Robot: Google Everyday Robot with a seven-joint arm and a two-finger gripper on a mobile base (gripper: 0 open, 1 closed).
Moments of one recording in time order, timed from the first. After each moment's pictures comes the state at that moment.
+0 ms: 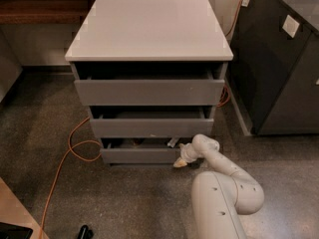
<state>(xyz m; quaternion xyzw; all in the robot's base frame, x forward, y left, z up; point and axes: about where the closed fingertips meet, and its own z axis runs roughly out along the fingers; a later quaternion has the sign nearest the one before) 0.789 -0.140 0.183 -0.59 0.76 0.08 0.25</state>
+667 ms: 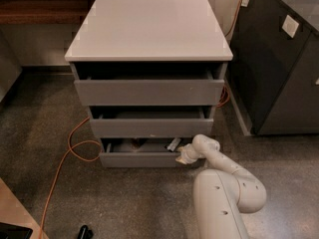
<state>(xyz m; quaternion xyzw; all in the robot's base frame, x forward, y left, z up) 0.784 -0.140 0.188 -0.59 0.77 0.09 0.25</state>
